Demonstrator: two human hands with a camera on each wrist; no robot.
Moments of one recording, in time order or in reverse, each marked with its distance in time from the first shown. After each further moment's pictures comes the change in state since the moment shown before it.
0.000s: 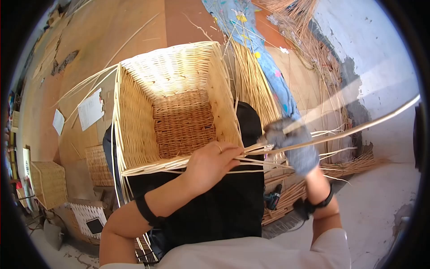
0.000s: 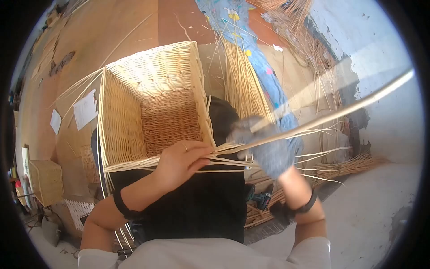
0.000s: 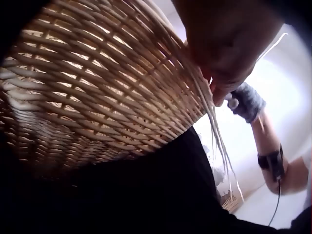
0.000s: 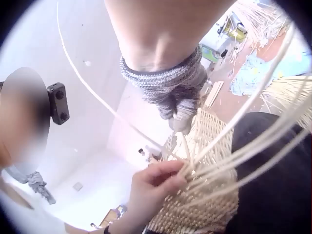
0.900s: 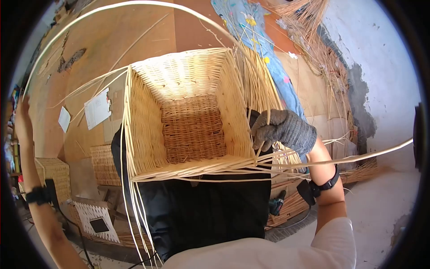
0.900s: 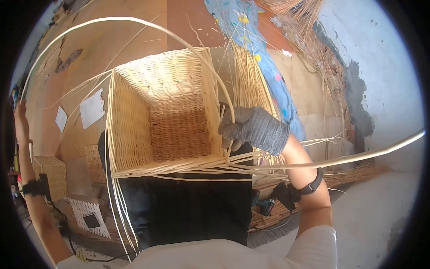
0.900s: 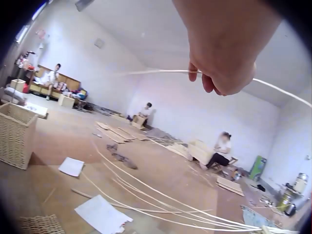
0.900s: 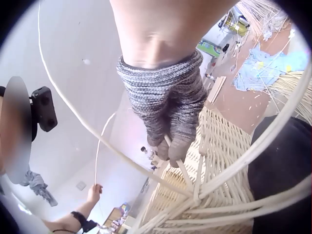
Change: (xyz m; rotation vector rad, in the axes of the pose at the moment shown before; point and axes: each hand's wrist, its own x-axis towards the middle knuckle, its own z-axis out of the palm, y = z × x) left_hand -0.090 -0.189 -0.526 0.952 0.510 -0.574; right_hand 0.060 -0.025 -0.006 0.062 -0.265 -0.011
